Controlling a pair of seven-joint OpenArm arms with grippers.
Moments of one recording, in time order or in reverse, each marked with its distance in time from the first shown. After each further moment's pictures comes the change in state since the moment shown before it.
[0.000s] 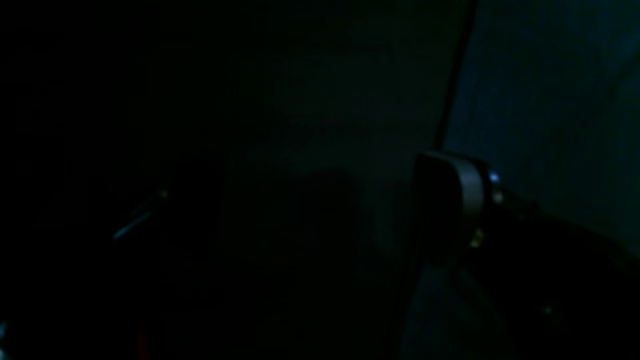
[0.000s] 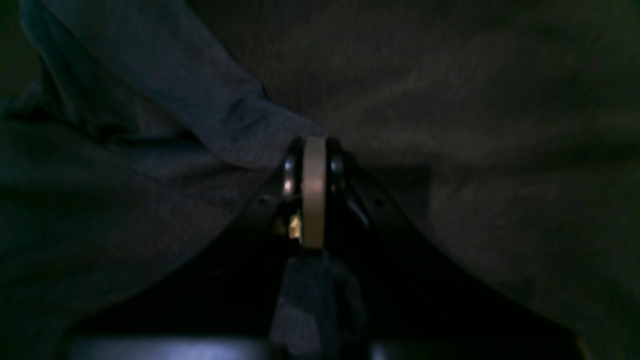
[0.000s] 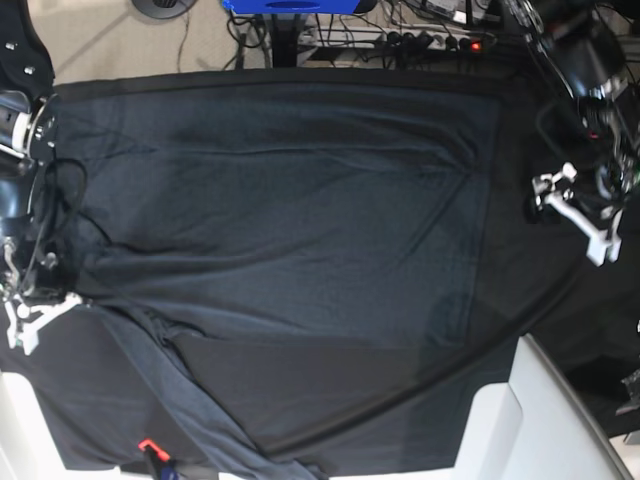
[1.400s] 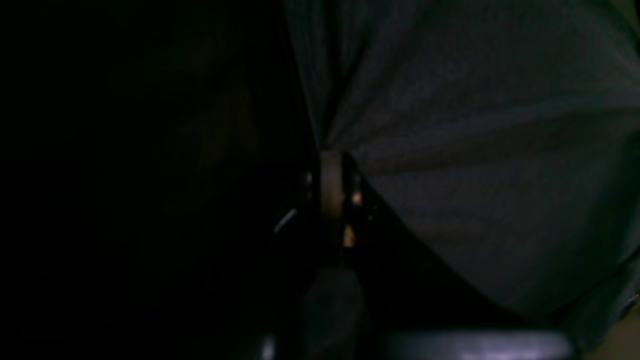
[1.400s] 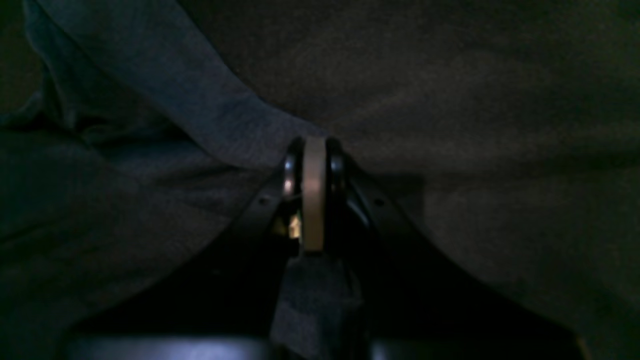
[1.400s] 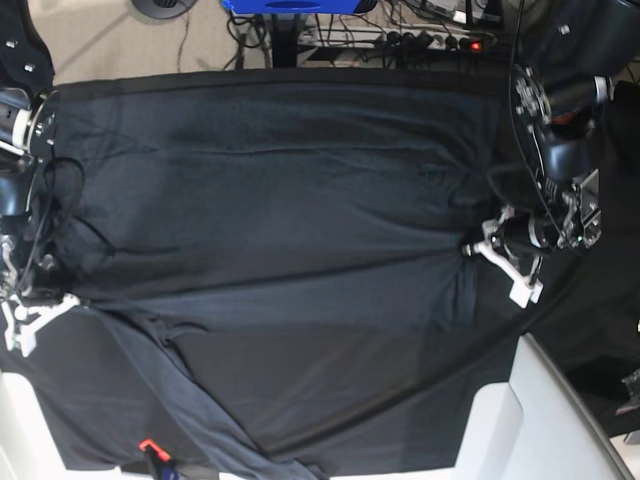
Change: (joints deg) left arm -16.0 0.4 14.3 -32.0 -2.8 -0.8 -12.8; right arm -0.7 0.1 0.0 2.1 -0.2 0.4 -0.2
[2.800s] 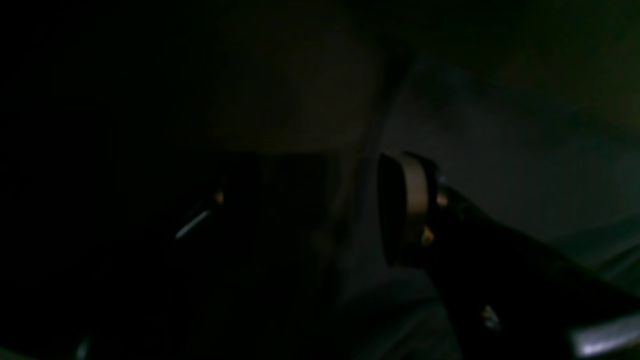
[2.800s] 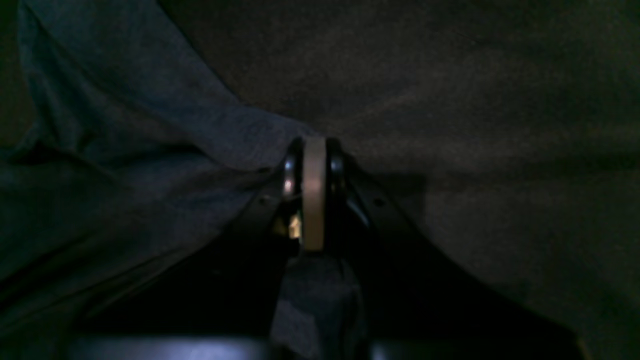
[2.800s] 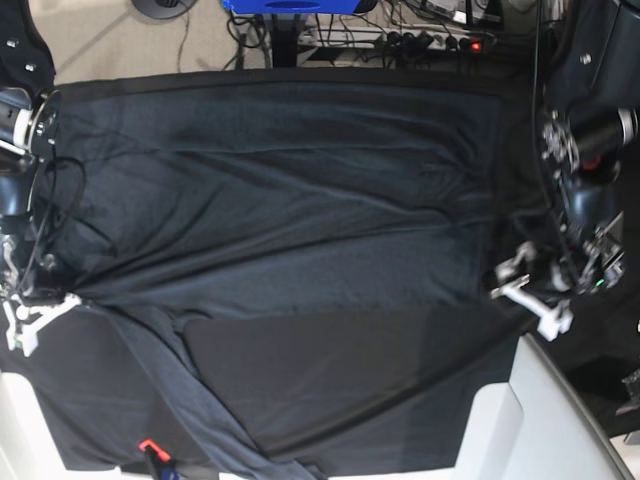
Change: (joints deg) left arm -13.0 -3.6 1.5 -12.7 2.2 8.8 -2.1; right arm -0.1 -0.2 0.0 0.0 0.2 0.0 -0.1
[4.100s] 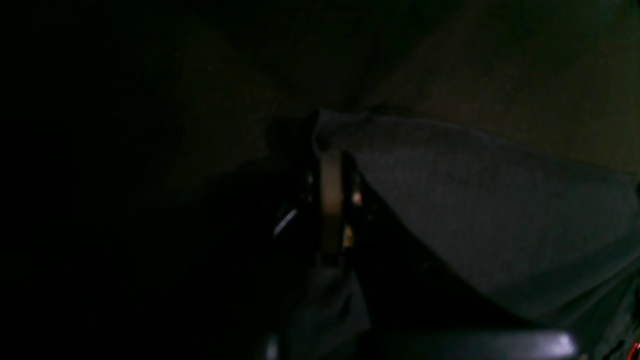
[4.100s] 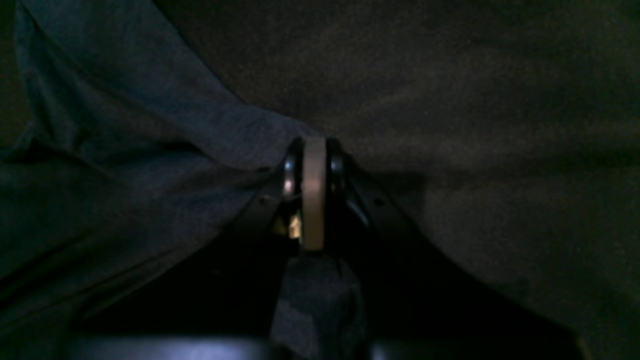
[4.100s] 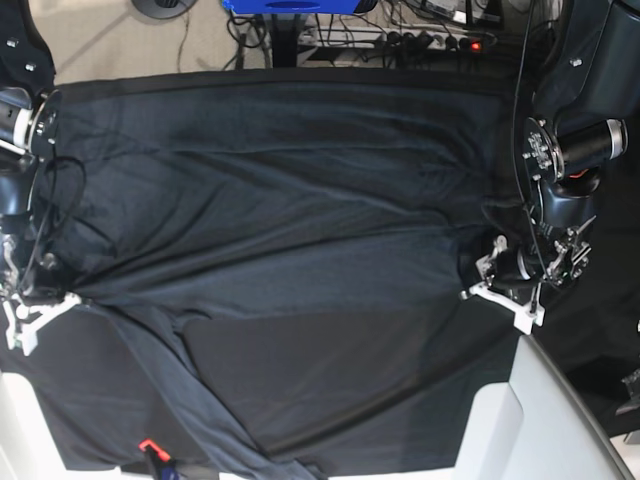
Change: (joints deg) left arm -0.3 2.6 4.0 -9.0 -2.4 3.2 -12.3; right arm 0.0 0.0 0.0 0.0 -0.2 -0.1 0.0
